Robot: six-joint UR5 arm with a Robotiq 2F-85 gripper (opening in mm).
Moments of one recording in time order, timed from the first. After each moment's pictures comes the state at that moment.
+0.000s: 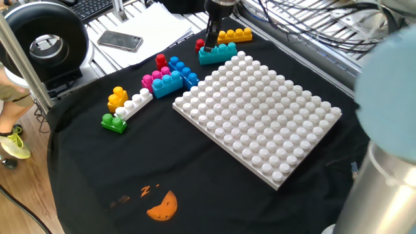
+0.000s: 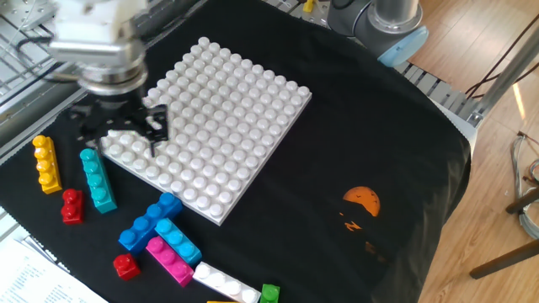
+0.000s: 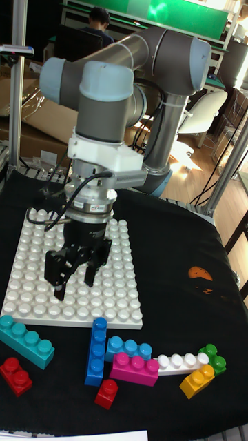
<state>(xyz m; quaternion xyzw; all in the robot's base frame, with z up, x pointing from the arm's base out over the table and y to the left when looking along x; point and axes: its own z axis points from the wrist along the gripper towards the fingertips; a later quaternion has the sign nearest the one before) 0.673 -0.076 0.141 -0.40 0.91 -0.03 0.11</state>
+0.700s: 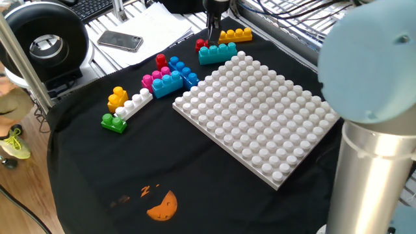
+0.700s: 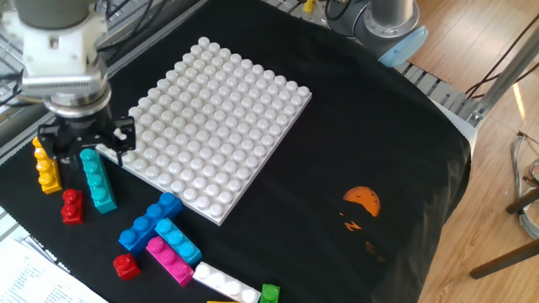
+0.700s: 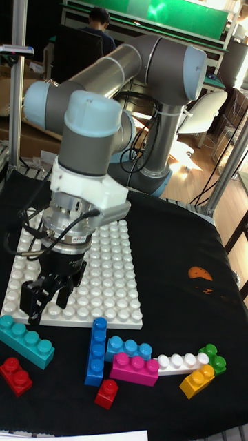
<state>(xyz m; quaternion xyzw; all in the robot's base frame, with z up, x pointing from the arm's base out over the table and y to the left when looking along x) 0.704 -0.115 0.103 -0.46 0.88 -0.07 0.07</state>
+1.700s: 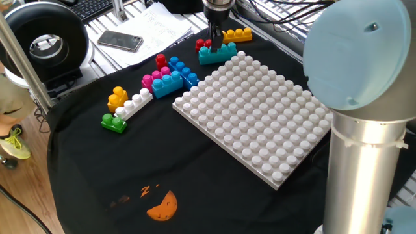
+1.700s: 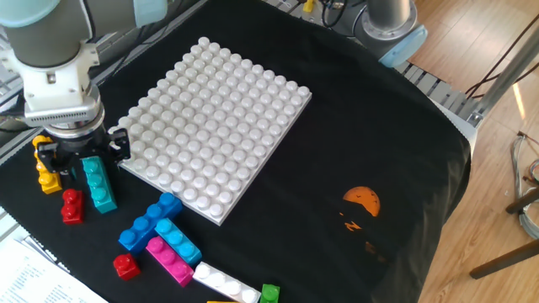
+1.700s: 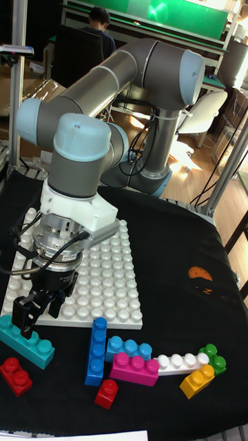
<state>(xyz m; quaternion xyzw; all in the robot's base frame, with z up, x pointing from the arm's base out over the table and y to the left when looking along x) 0.706 -0.124 0.071 -0.47 0.88 -0.05 0.06</state>
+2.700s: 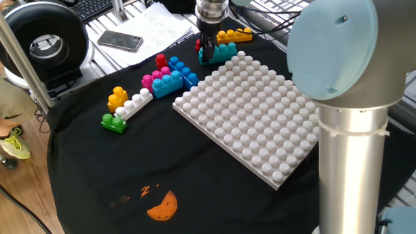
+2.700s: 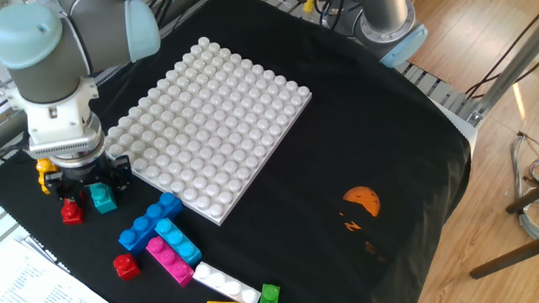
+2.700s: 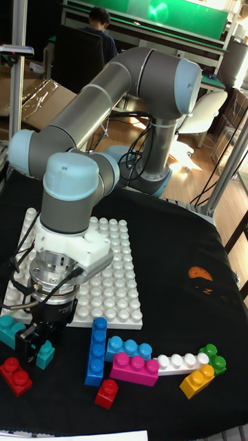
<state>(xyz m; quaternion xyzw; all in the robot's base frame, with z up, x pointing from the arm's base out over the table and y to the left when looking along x) 0.730 -0.105 0.020 -0.48 0.87 -0.03 0.07</state>
